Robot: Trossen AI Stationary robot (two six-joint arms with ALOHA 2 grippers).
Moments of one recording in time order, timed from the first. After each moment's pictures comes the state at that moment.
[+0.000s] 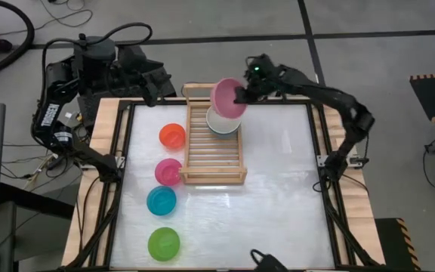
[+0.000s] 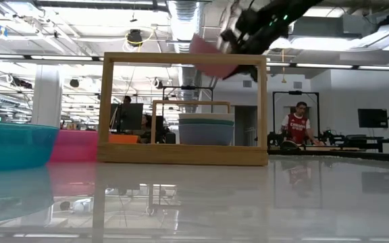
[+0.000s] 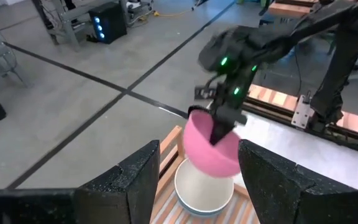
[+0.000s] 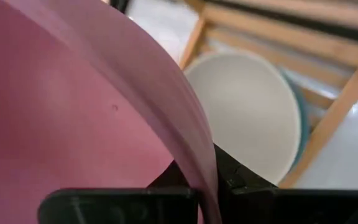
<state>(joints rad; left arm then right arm) 0.35 1.45 2.30 -1.21 -0.25 -0.04 -0.67 1.71 1.53 -0.64 -0.44 0.64</state>
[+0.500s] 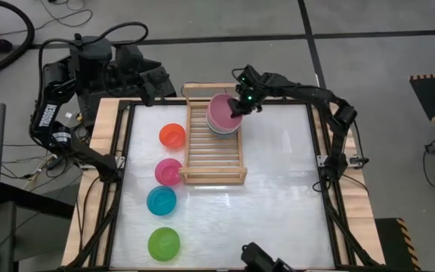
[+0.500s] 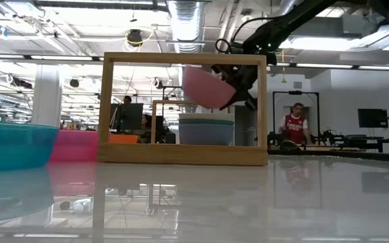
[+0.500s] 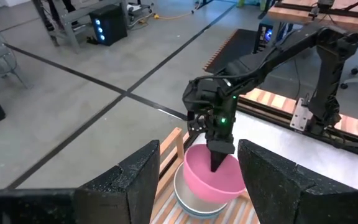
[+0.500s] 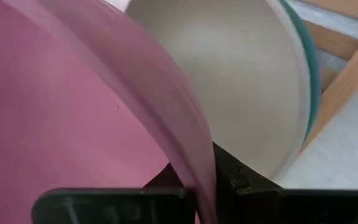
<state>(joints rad) 0.35 1.44 2.30 -1.21 -0.25 -0.05 -0.69 1.89 1.54 -0.69 -0.54 0.59</state>
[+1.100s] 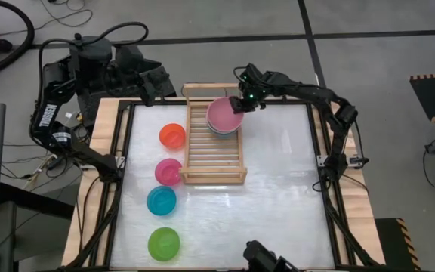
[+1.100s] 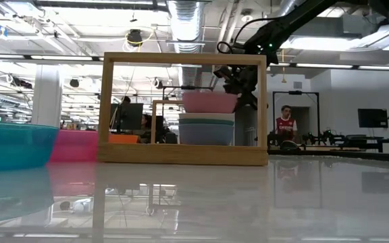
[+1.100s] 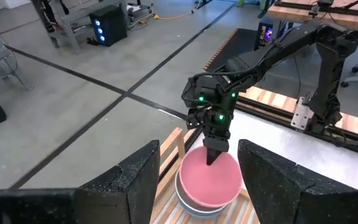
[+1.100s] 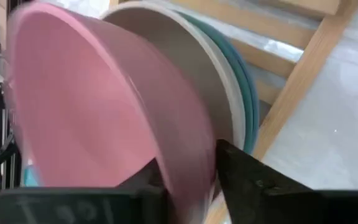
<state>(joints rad) 0.35 1.44 2.30 -1.21 -0.25 -0.04 -0.70 1.89 1.54 -0.71 -0.42 0.59</state>
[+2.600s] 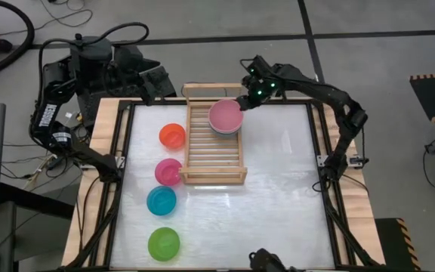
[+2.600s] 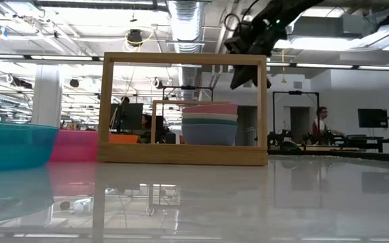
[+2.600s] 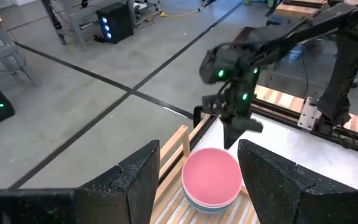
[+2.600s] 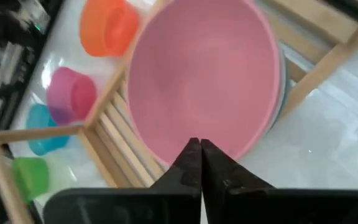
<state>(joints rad) 0.35 1.44 2.30 -1.22 -0.28 -0.05 -0.69 1.79 1.63 -0.91 -0.45 0.32</state>
